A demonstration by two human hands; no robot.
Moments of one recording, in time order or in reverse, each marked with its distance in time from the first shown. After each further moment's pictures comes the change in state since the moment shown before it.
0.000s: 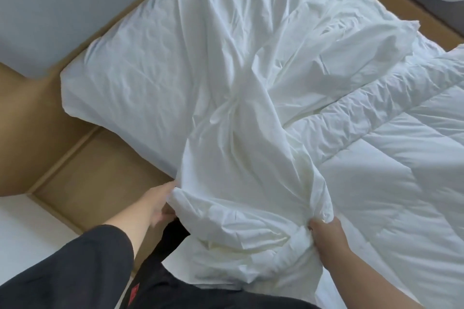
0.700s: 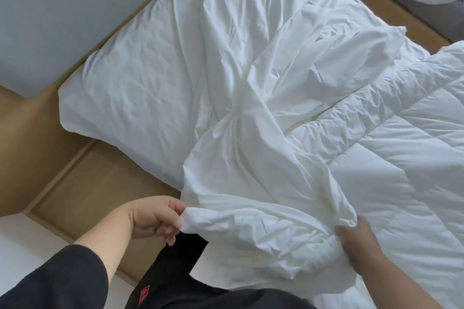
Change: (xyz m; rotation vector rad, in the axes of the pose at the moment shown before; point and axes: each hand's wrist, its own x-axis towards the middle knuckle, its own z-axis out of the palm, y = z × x) left_hand -0.055 0.051 -0.050 0.285 -0.826 0.115; right_hand -0.001 -0.016 -0.043 -0.093 0.113 0.012
